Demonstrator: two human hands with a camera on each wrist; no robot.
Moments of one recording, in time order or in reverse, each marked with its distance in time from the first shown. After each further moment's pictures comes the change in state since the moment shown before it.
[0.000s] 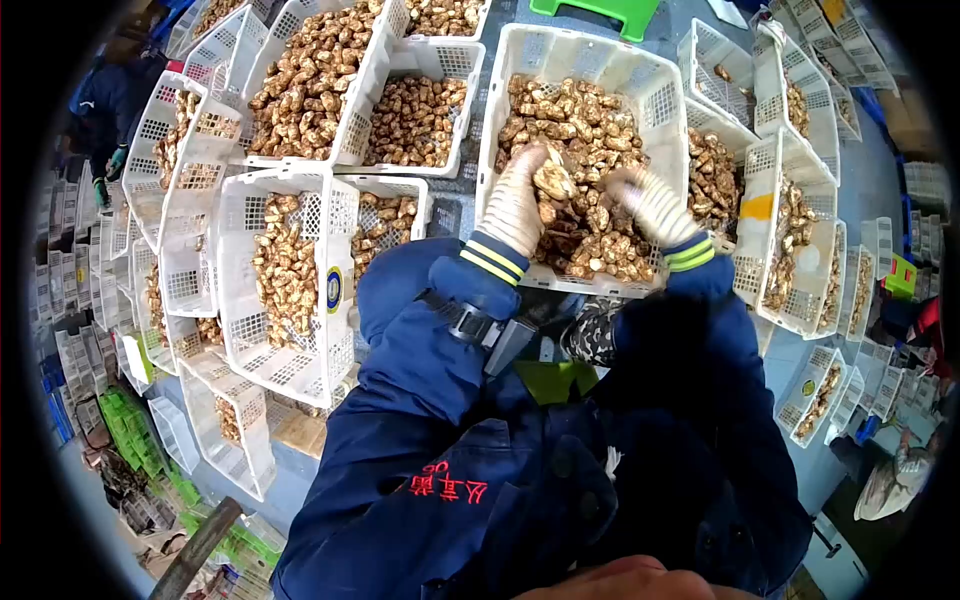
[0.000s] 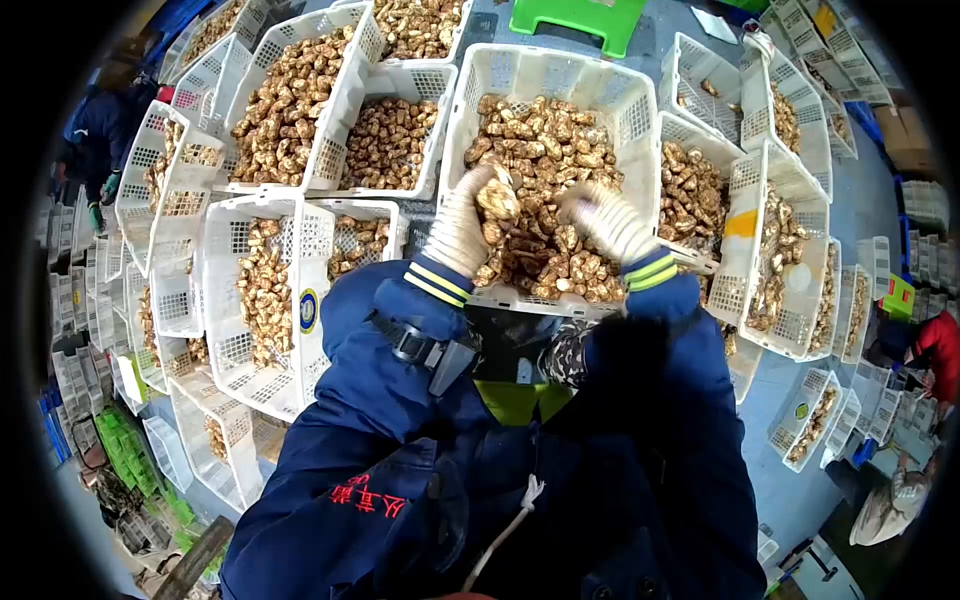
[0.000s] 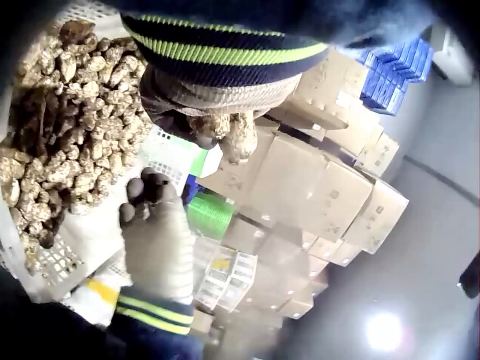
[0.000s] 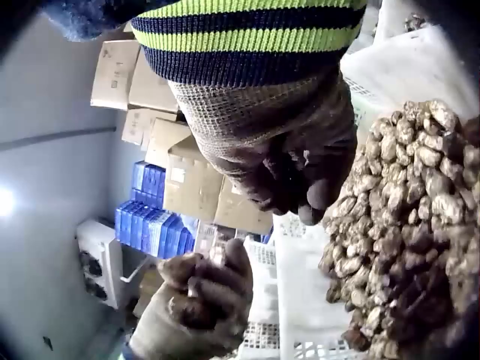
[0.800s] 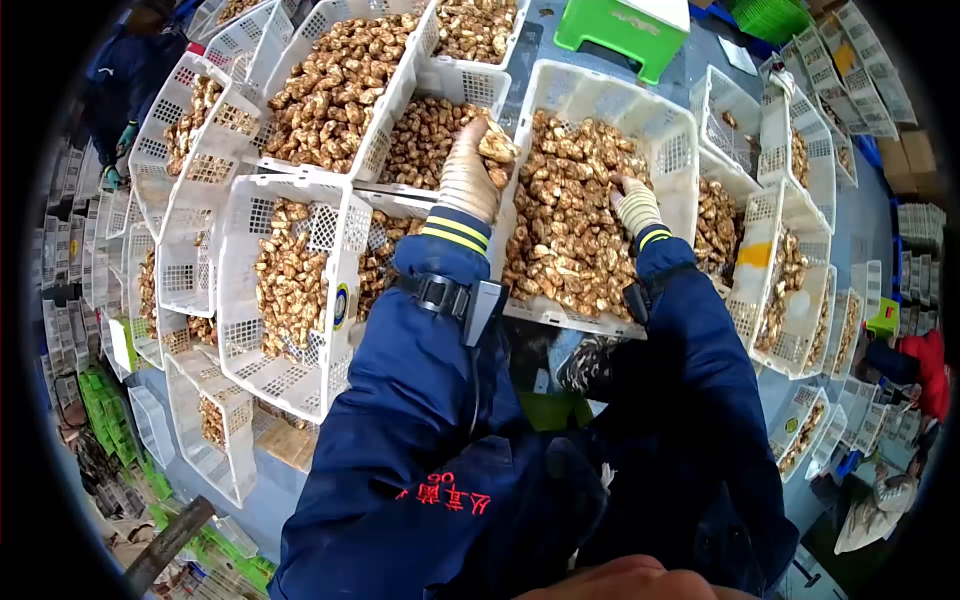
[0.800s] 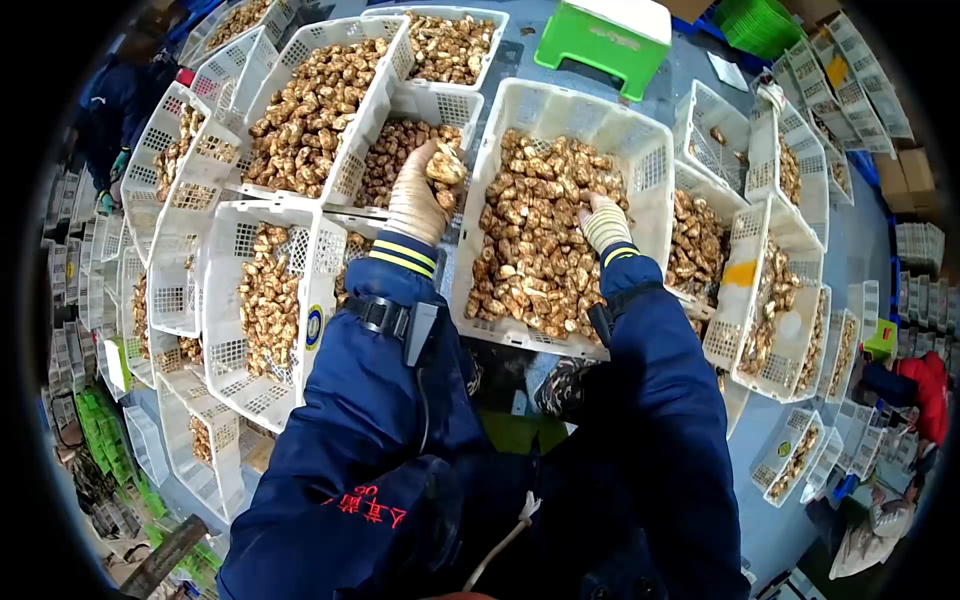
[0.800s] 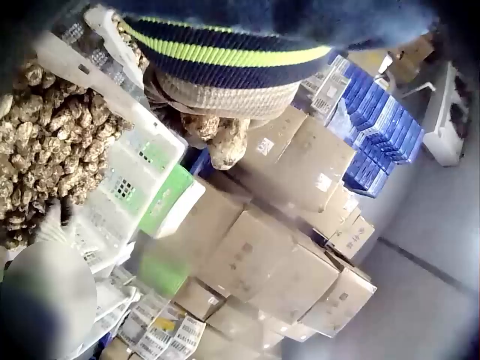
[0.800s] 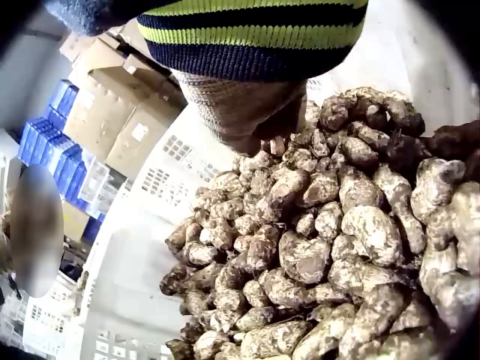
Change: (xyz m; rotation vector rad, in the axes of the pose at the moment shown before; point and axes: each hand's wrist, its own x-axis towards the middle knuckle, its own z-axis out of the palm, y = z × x) left_hand 0.042 0.102 -0.019 -0.166 0.138 0.177; right_hand 0.101 0.089 0.018 -0.568 0.215 0.296
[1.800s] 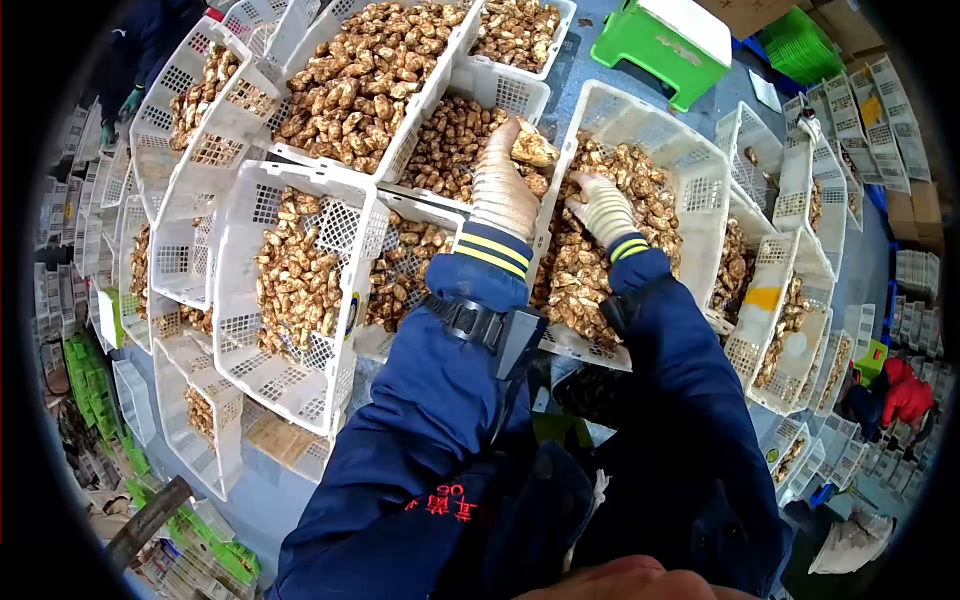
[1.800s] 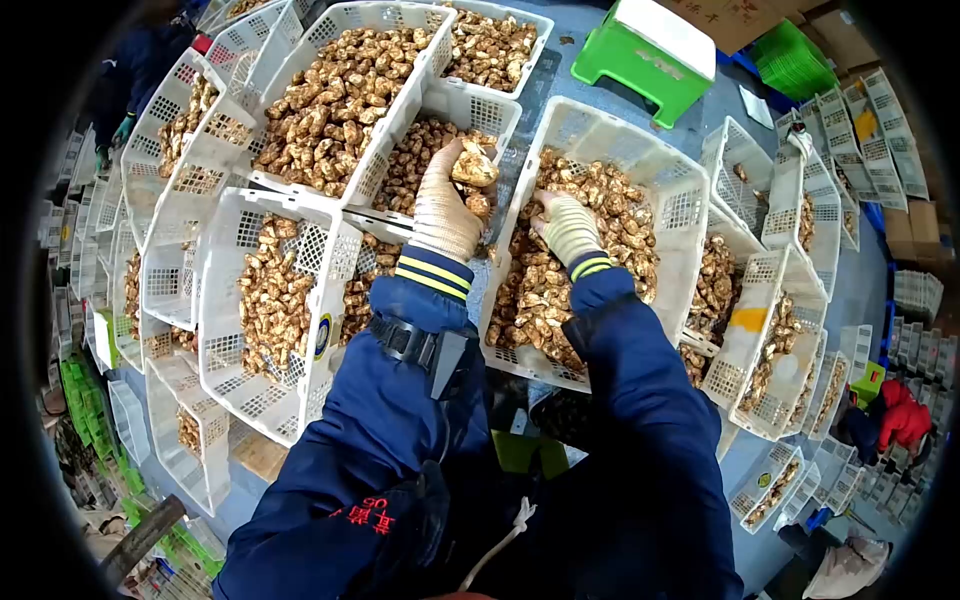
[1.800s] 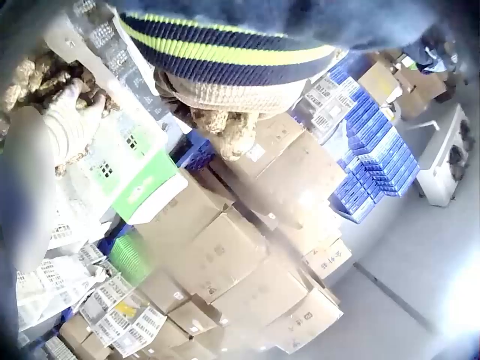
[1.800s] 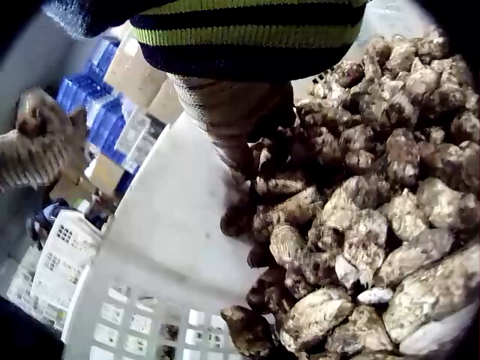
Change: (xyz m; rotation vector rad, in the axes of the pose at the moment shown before) left_hand 0.011 0.028 0.008 -0.140 0.130 -0.034; right_hand 0.052 -0.128 0.030 -0.196 -0.256 -0.223
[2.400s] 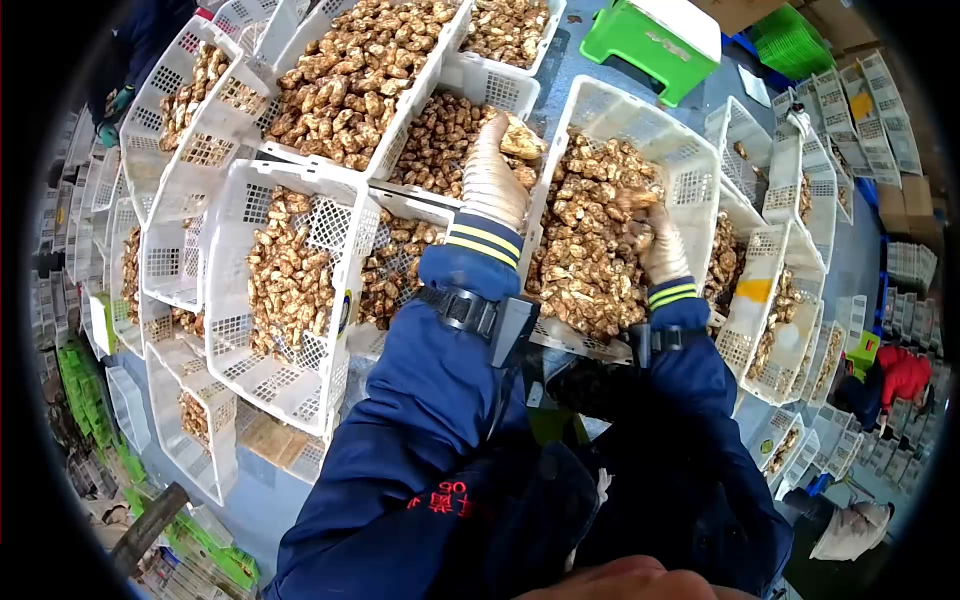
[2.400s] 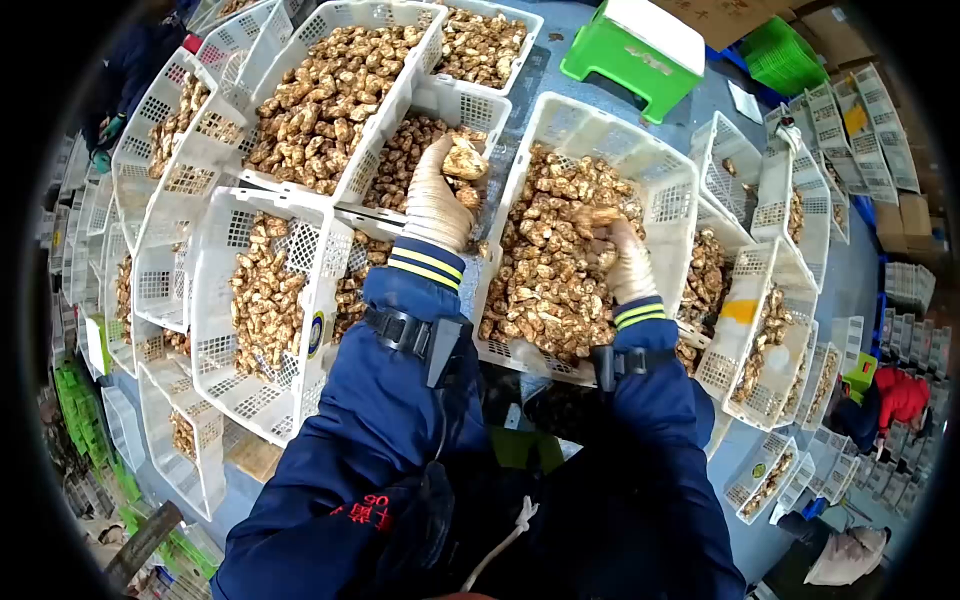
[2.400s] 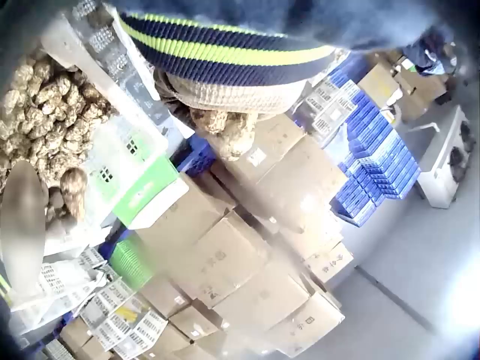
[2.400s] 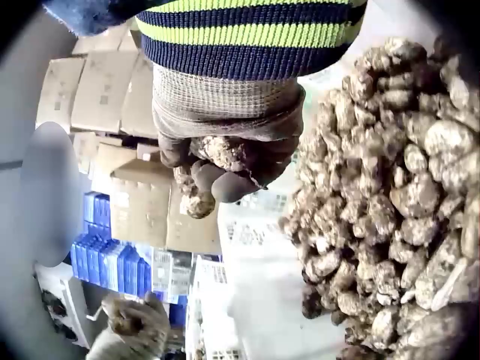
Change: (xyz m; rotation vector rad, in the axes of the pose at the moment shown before) left_hand 0.027 -0.006 -0.016 -0.002 0.055 0.009; right_hand -0.116 0.044 -0.028 1.676 0.274 0.170
